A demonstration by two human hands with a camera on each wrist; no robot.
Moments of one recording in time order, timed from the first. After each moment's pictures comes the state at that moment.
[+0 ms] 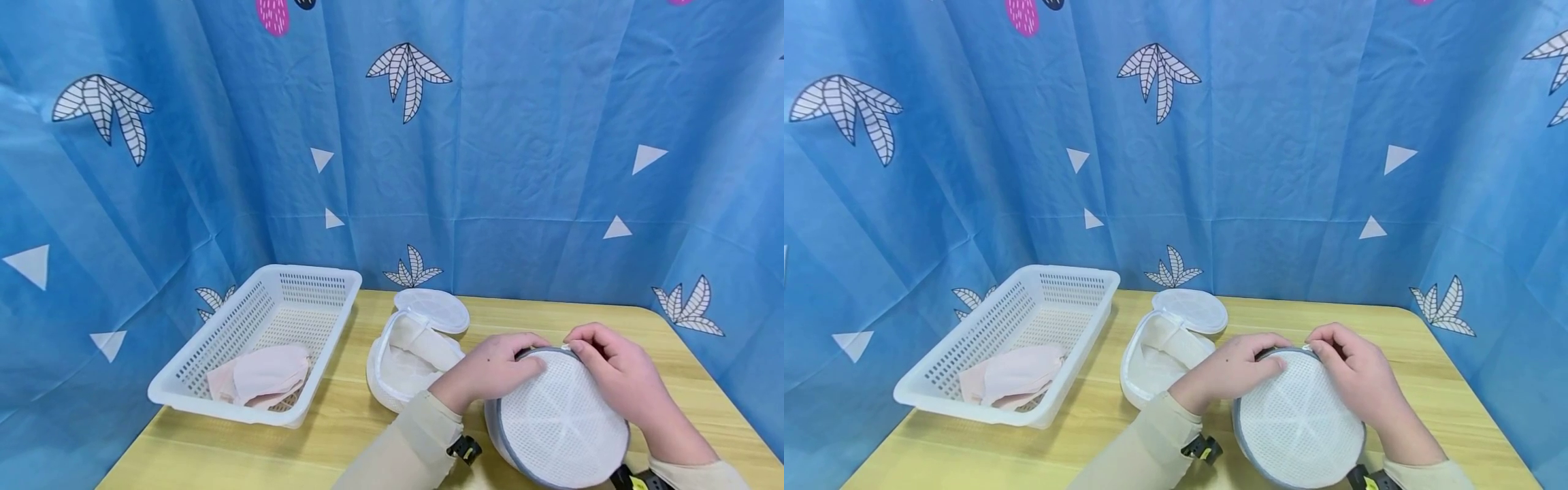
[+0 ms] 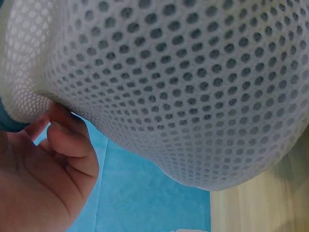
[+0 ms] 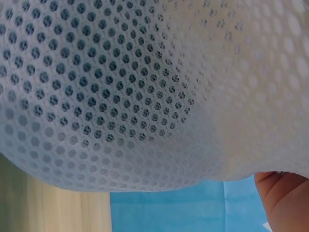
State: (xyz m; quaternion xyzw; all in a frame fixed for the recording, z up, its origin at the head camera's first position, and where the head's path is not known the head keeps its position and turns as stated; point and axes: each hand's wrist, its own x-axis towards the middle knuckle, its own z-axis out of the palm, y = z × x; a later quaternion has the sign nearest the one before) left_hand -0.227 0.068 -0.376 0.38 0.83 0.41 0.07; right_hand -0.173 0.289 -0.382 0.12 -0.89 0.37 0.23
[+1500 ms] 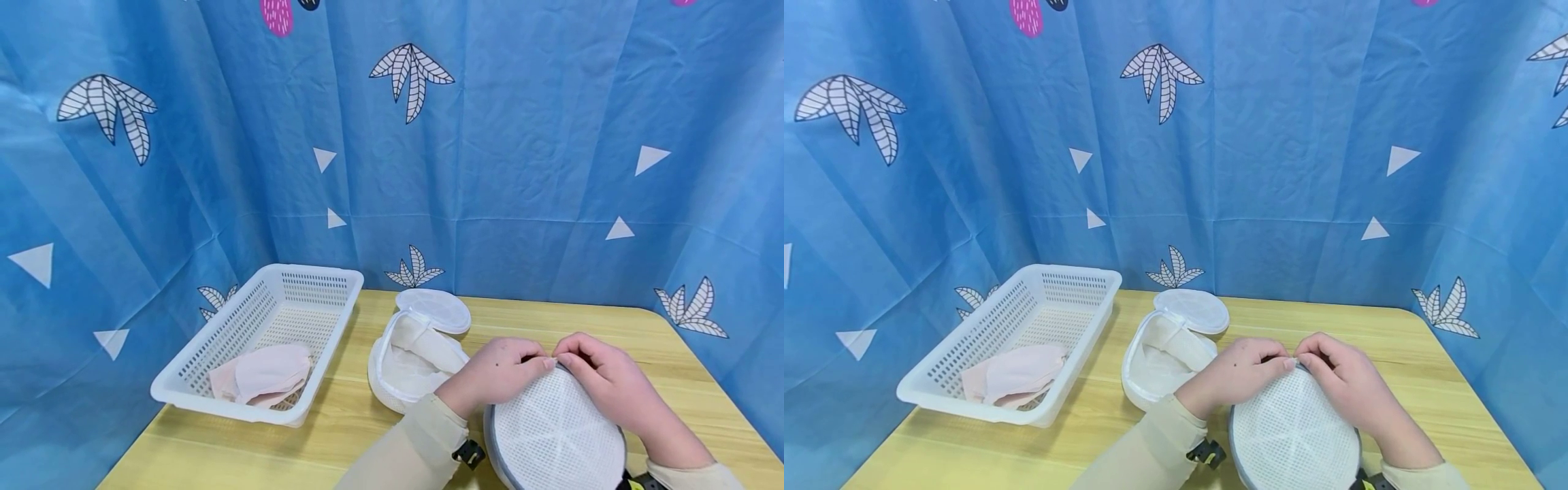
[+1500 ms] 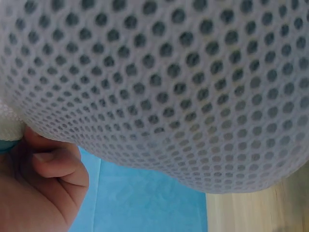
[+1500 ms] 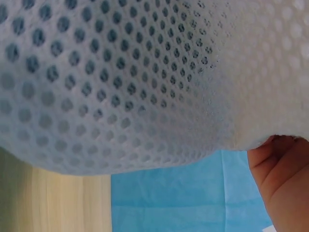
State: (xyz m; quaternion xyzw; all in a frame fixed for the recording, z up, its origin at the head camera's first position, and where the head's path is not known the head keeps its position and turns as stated) left_hand -0.223 0.074 -0.380 0.38 0.84 0.39 0.04; right_hand -0.172 0.280 -0.386 0.21 -0.89 0.37 0.18
